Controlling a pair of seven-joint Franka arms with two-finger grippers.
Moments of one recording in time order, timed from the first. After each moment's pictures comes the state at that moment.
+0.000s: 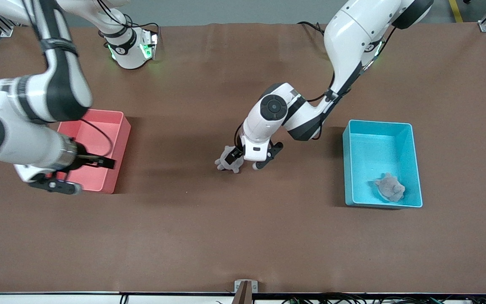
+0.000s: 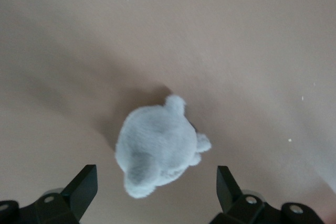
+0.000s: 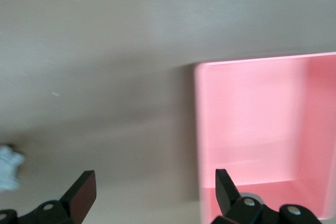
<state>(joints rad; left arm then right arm) -0.47 0.74 -0.38 -1.55 0.06 2.48 -1.55 0.14 0.32 -0.10 -1.55 0.05 1.69 0.18</state>
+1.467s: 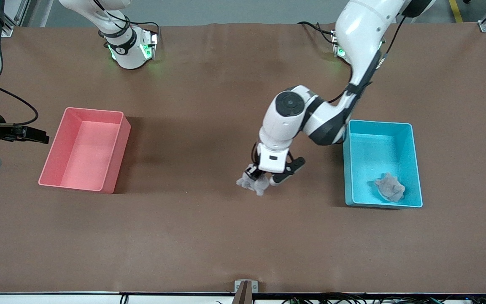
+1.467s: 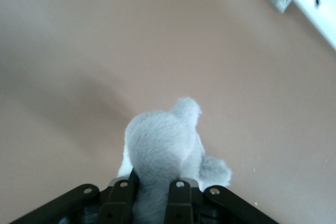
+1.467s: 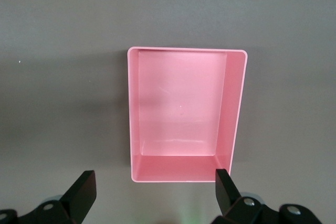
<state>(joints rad) -0.45 0.57 -0.20 -1.51 0.16 2.35 -1.33 0.00 0.23 -0.07 -1.41 -0.02 1.46 0.01</state>
